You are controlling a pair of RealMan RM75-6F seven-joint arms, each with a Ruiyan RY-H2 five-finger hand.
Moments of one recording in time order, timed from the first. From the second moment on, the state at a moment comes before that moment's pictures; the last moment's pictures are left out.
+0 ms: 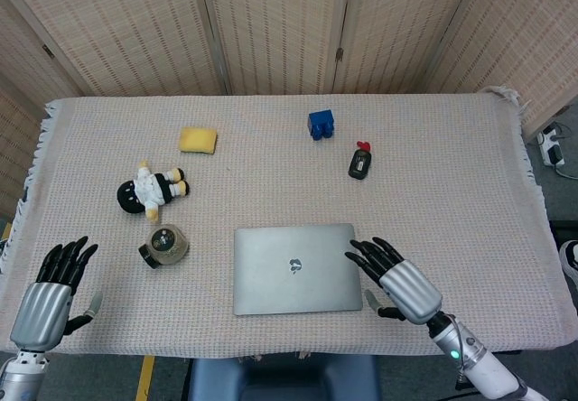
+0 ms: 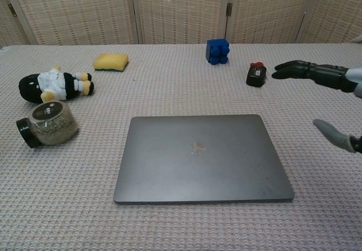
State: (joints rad) left arm -0.08 -1.15 0.01 -1.71 1.65 1.54 0.12; right arm 0.41 -1.27 -0.06 -1.71 -1.75 1.20 -0.02
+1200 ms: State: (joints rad) left arm -0.07 -1.15 0.02 -1.72 1.64 1.54 0.11; right arm 0.67 -1.70 0.02 -1.41 -1.60 0.86 -0.26
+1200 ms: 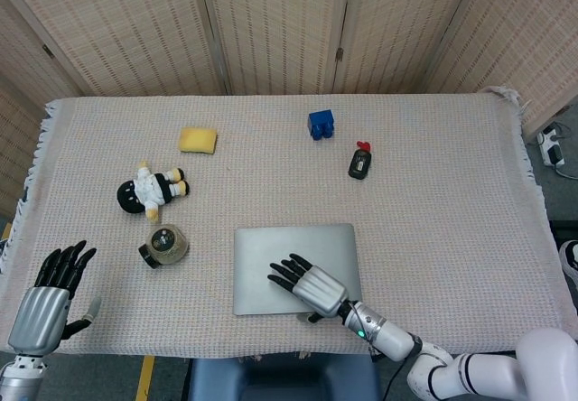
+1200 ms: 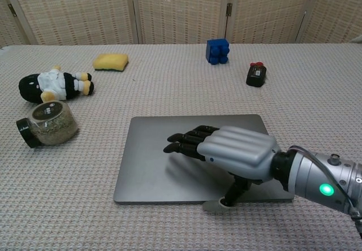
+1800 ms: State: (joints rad) left arm -0.06 -1.15 0.02 -1.71 1.64 1.54 0.10; right arm 0.71 -1.72 0.02 -1.39 -1.56 0.85 -0.32
